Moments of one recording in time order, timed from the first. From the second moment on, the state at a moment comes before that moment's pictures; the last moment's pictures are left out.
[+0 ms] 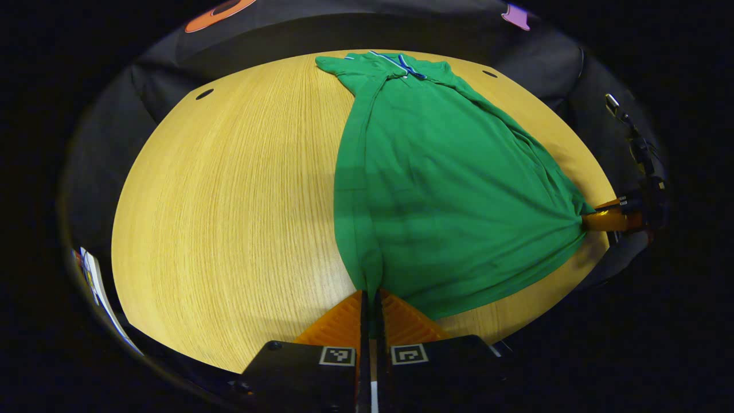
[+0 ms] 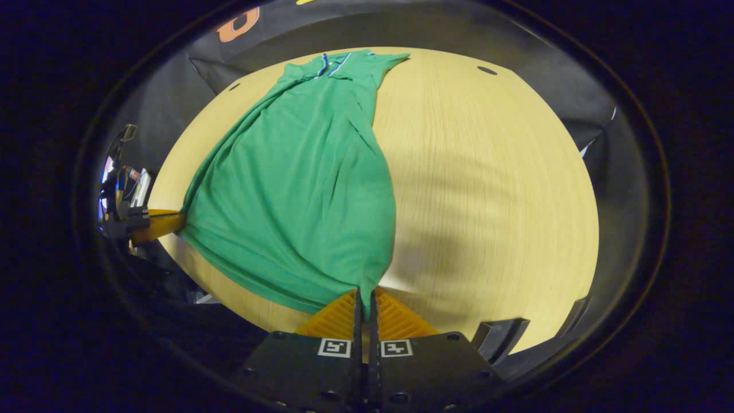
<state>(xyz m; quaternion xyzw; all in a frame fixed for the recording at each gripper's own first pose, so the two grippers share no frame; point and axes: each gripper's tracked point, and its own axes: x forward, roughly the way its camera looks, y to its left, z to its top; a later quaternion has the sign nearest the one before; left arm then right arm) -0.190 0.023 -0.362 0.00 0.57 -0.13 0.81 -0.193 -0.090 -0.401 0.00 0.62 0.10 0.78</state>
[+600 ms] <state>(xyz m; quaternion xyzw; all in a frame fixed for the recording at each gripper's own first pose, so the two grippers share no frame) -0.133 0.009 -0.293 -0.07 0.51 -0.19 0.84 -0.124 -0.094 -0.333 0.03 0.54 0.11 0.83</state>
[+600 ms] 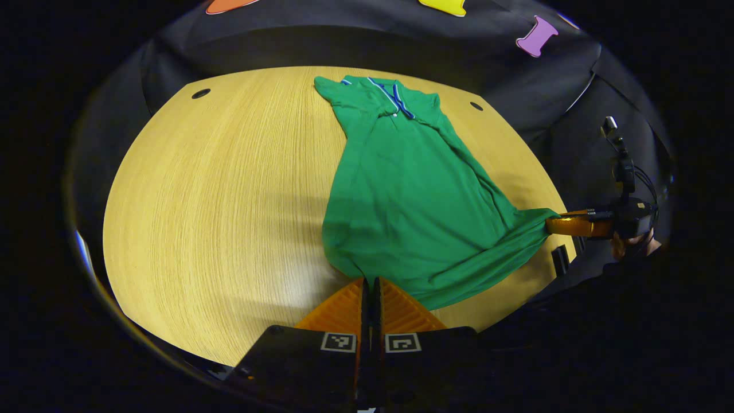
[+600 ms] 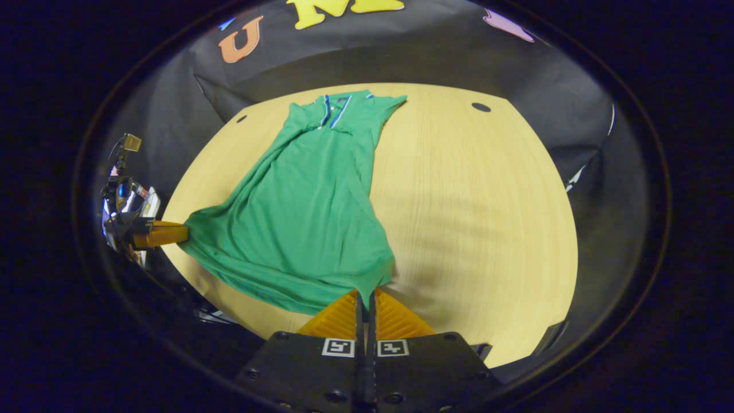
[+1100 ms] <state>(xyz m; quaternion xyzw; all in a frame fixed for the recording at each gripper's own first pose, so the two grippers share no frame) -0.028 -0.003 -0.236 -0.07 0.42 -0.20 0.88 -0.020 -0.090 -0.275 0.06 0.46 0.08 0.88</state>
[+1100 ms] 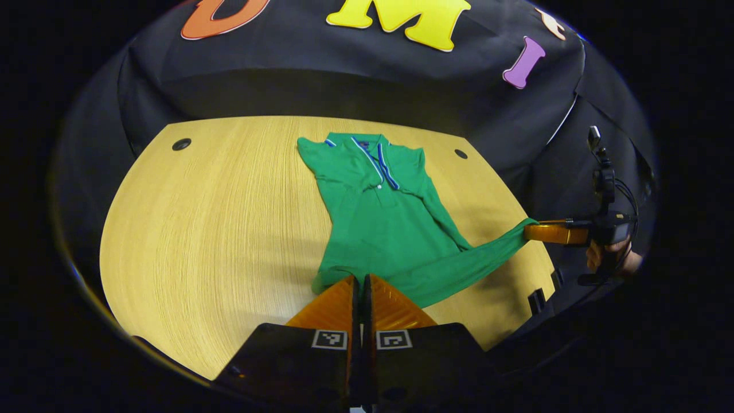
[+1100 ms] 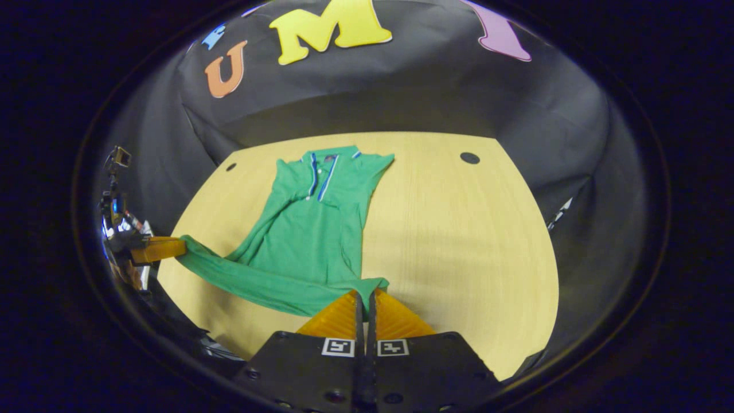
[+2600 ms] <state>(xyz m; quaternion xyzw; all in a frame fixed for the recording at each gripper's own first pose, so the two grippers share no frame) 0.283 0.010 -0.292 -0.08 0.36 -0.11 0.92 0.317 -0.088 -0.313 0.04 0.40 0.05 0.92</state>
